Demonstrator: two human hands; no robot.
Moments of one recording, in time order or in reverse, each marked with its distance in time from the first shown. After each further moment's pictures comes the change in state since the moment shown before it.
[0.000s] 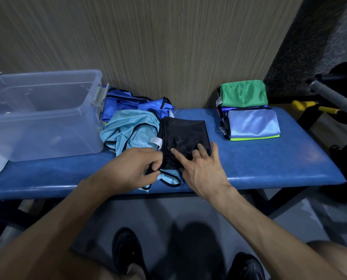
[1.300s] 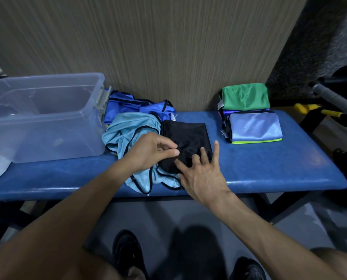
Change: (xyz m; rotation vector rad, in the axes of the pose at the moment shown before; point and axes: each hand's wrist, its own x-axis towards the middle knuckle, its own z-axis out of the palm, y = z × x) left_hand 0.058 -0.014 0.019 -0.414 0.161 -0.281; right_hand -0.006 -0.006 -0.013 -0.030 -0.158 -0.058
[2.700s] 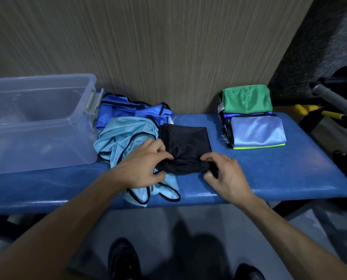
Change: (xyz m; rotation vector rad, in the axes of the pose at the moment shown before) left_hand 0.006 -0.042 -0.003 0.592 -0.187 0.291; right_hand 0.009 0.069 0.034 0.831 0.310 0.162
